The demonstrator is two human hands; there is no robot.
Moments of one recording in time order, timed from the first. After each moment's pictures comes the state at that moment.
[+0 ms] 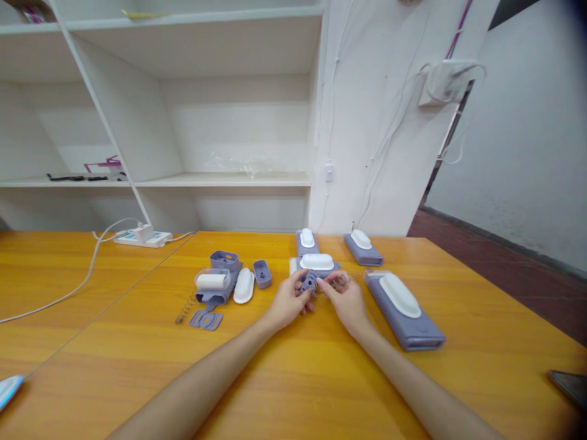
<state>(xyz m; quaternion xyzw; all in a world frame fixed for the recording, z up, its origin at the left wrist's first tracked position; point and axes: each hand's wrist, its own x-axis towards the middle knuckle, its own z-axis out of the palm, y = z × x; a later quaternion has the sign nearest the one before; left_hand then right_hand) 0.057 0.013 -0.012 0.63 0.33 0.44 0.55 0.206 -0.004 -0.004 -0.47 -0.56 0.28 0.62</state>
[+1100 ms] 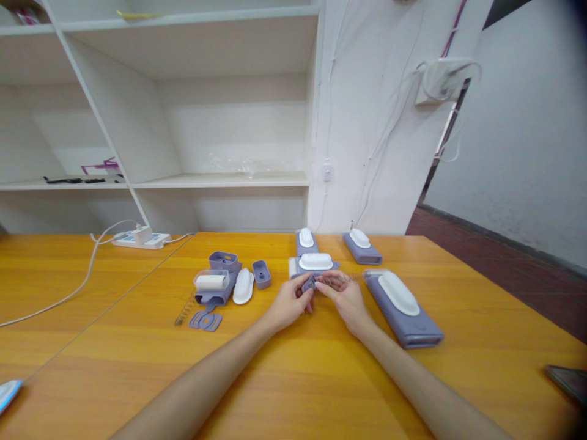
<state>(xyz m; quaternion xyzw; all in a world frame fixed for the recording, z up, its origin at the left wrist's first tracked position) 0.057 0.006 -0.002 0.68 0.34 0.41 0.50 0.210 -0.001 -0.006 -0.41 -0.52 0.41 0.63</state>
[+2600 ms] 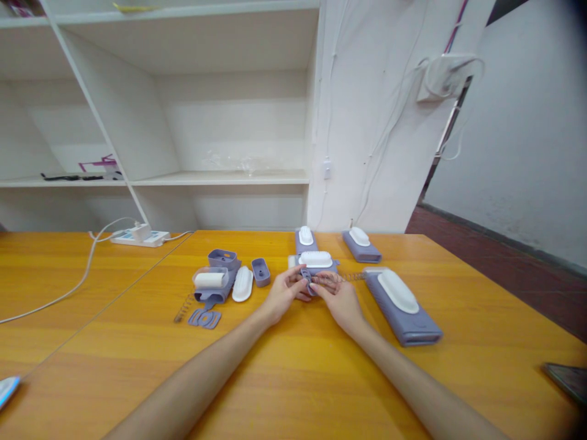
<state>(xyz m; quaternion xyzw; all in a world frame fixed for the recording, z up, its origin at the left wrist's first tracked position) 0.049 0.012 0.001 0.55 0.28 0.47 0.63 0.201 -0.007 -0.007 -0.44 -0.55 0.39 0.59</state>
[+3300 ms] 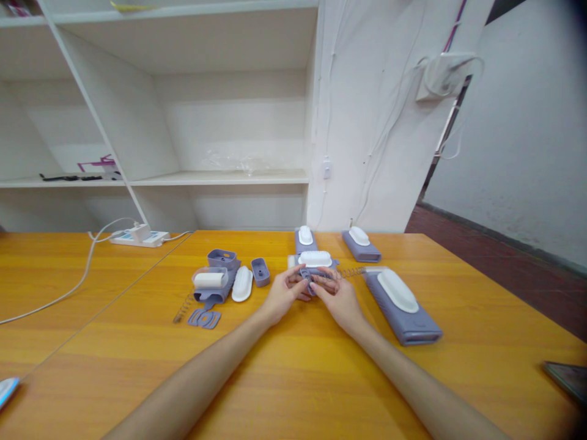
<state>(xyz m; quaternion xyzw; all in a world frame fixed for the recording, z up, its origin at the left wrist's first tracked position) 0.050 0.012 -0.002 0.56 0.29 0.48 0.61 0.201 -0.010 -0.006 -0.44 -0.57 0.39 0.57</state>
